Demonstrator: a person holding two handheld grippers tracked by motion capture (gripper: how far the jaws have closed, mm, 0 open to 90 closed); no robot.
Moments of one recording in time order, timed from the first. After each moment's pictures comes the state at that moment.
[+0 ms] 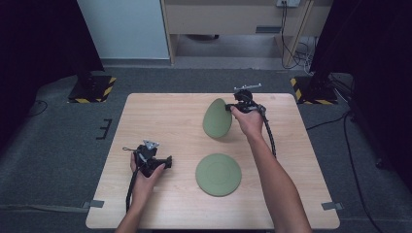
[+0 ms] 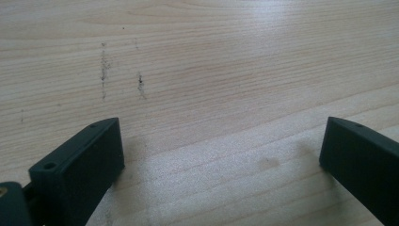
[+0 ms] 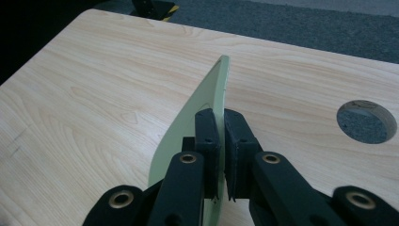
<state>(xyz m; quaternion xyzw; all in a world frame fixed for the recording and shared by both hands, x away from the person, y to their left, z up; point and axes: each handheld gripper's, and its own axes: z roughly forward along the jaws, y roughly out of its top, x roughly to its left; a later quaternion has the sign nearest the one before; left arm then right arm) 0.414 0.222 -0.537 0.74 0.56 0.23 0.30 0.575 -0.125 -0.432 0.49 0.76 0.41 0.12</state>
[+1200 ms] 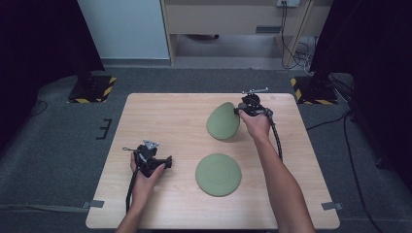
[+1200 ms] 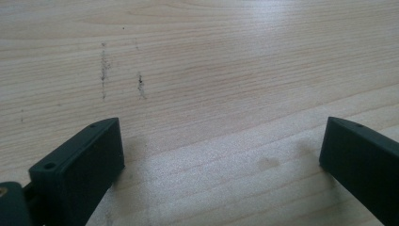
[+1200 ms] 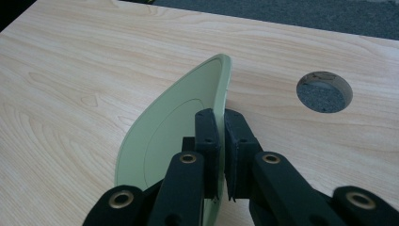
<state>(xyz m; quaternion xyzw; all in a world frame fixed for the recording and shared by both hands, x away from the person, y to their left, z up) 0.414 0.222 -0.537 0.74 0.56 0.23 0.30 0.578 -0.154 -0.452 0.51 0.76 0.38 0.13</state>
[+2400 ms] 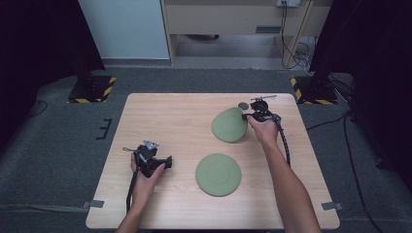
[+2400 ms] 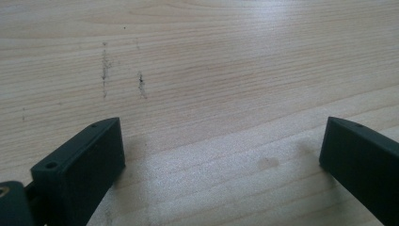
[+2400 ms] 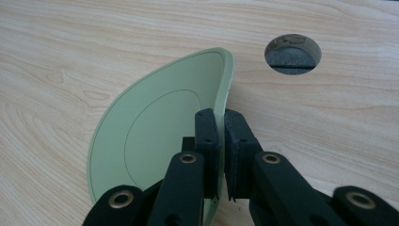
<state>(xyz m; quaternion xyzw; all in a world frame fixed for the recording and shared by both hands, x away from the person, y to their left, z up) 0.413 0.221 -0.537 0.74 0.56 0.23 0.30 0.573 -0.186 -0.476 0.53 0.76 0.37 0.12</state>
